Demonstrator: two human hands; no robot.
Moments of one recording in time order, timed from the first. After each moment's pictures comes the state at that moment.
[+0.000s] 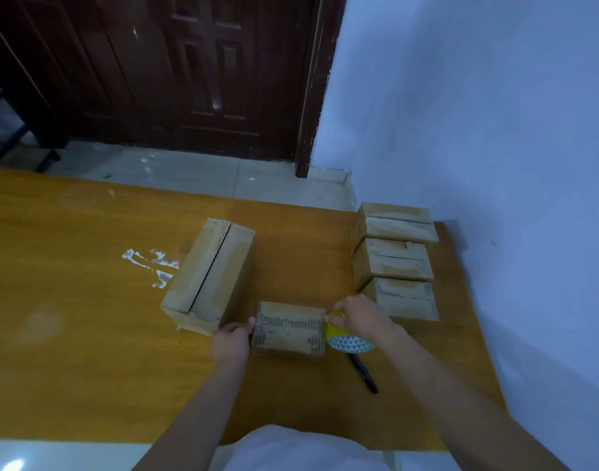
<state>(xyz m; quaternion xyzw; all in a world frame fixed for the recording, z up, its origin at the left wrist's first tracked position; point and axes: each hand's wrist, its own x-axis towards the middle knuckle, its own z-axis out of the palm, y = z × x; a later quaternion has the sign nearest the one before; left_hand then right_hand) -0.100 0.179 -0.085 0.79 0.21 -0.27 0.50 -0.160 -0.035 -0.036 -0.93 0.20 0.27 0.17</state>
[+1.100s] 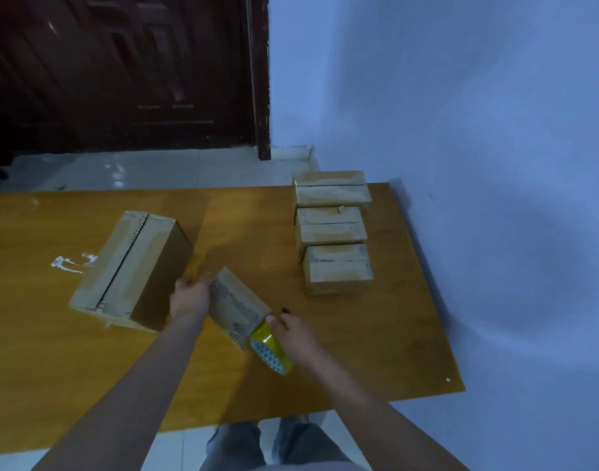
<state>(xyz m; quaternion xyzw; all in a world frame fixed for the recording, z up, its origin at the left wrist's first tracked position) -0.090 0.109 -0.073 0.86 0.16 -0.27 0.39 -0.247 -0.009 -0.089 -0.77 0.32 0.15 0.53</state>
